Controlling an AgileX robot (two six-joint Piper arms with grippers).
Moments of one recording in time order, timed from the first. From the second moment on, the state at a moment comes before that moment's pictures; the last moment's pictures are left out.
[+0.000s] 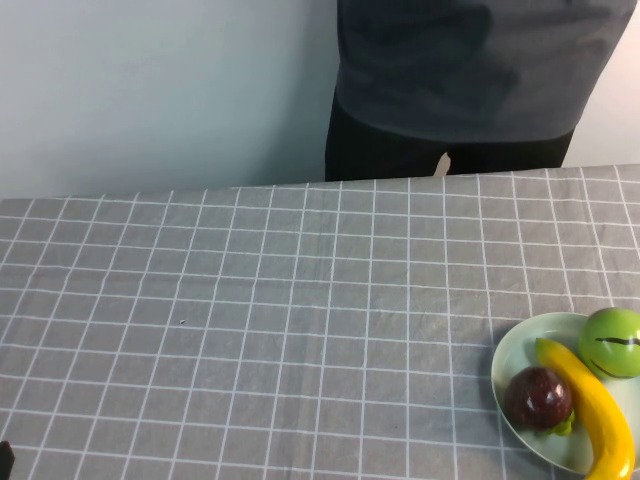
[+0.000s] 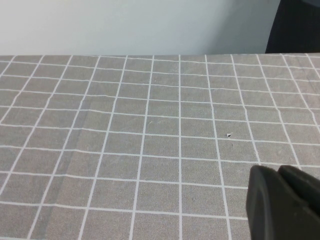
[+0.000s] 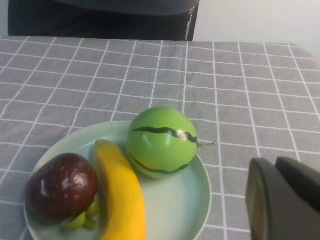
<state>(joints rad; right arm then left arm) -0.02 -0.01 0.03 0.07 0.39 -0.12 -0.13 -0.01 0.02 0.06 0.36 -0.07</state>
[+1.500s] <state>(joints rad) -0.02 0.47 -0.36 0.53 0.78 -0.04 -0.13 -0.01 0.02 0.06 0.36 -0.07</state>
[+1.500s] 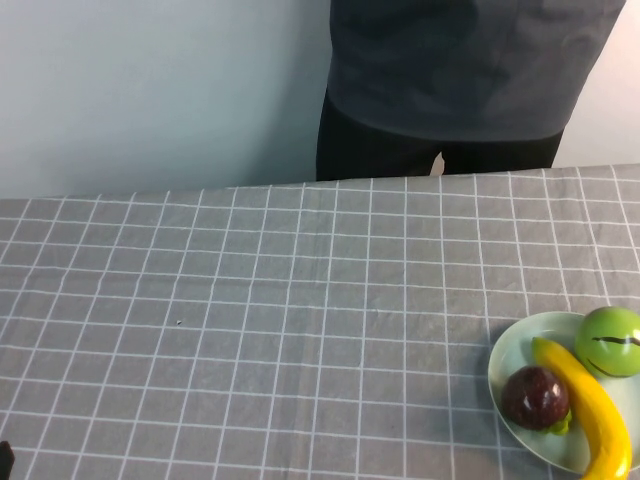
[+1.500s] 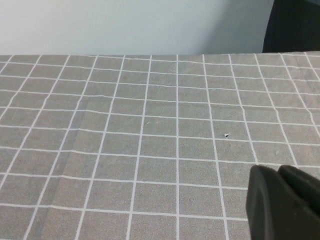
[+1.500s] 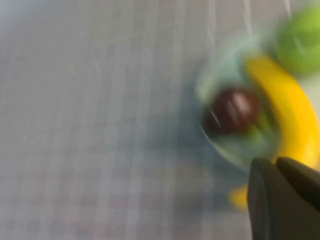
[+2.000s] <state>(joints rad) 0.19 1.19 -0.78 0.20 1.08 0.15 -0.13 -0.01 0.02 0.06 0.36 -0.07</state>
